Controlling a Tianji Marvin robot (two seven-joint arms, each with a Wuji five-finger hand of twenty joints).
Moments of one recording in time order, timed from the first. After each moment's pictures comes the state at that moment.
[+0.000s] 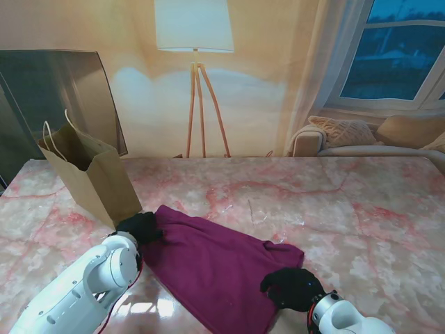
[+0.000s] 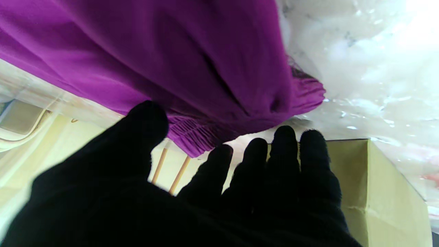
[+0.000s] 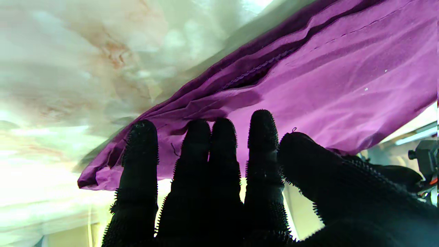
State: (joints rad) left arm 1.39 -1.10 -1.03 -1.44 0.67 0.46 -0.07; right arm -1.92 -1.05 1.31 -1.79 -0.94 -0.07 0.12; left_hand 0.56 -0.29 0.71 -0.12 0.32 0.32 0.10 0.16 0.37 0.30 0.21 0.22 0.41 0.23 0.27 0.36 0.14 0.16 0.69 0.36; right_hand 0.34 -0.35 1.12 -0.11 0.69 -0.13 0.53 0.38 0.82 -0.06 0.27 0.20 0.75 -0.11 0.21 0.34 0.46 0.08 0.85 0.41
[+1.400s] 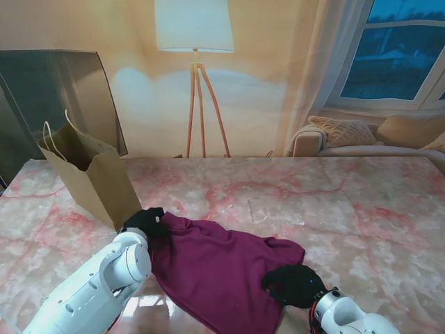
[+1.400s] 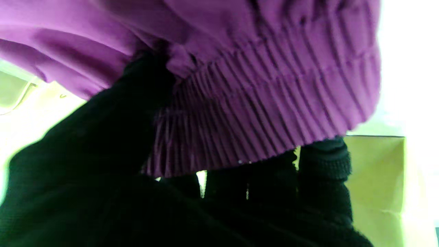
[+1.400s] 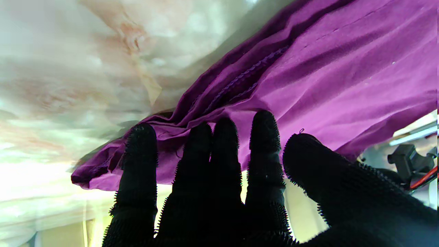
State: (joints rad) left arm 1.31 -1.16 -0.95 -1.34 0.60 0.52 0.09; right arm -1.88 -1.04 1.31 -1.74 -0.93 -0.12 0.10; left_hand 0.66 -0.67 0.80 -0.20 0.55 -0.22 1.14 1.03 1.20 0.03 0.42 0.57 1.10 0.12 0.68 0.56 0.68 0.23 1.34 0.50; right_hand 0.31 -0.34 1.10 -0.11 0.68 -0.15 0.52 0.41 0.82 -0.07 0.28 0.20 0.73 -0.13 0.19 0.34 0.43 0.08 0.85 0.41
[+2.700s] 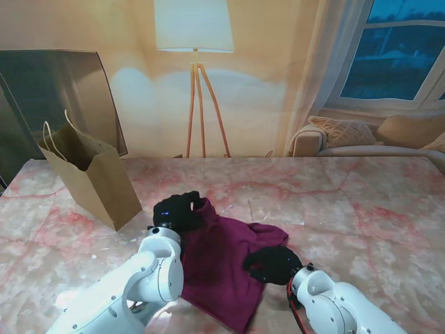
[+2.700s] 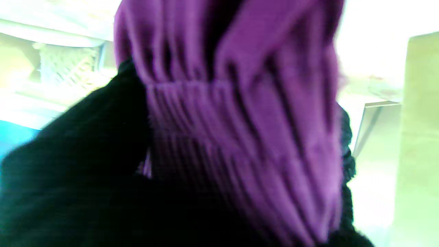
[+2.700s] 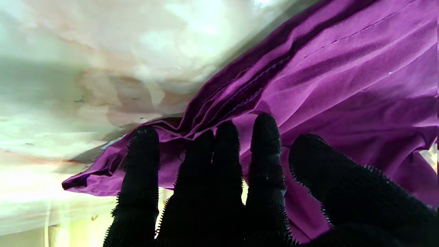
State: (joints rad) left arm 1.35 -1.16 -0.80 -1.65 0.81 0.63 0.18; right arm -1.62 -1.04 1.10 -1.59 -0.88 -0.05 0.11; left_hand 0.64 -0.69 0.80 -0.20 0.57 -0.22 1.17 1.04 1.23 -0.03 0.93 0.89 1.15 0.06 1.14 0.87 0.72 0.25 1.54 0.58; right_hand 0.29 -0.32 1.04 -0.11 0.64 -0.16 0.52 0.41 0.79 -0.09 0.26 0.20 0.69 -0.15 0.19 0.34 0.40 0.06 0.87 0.47
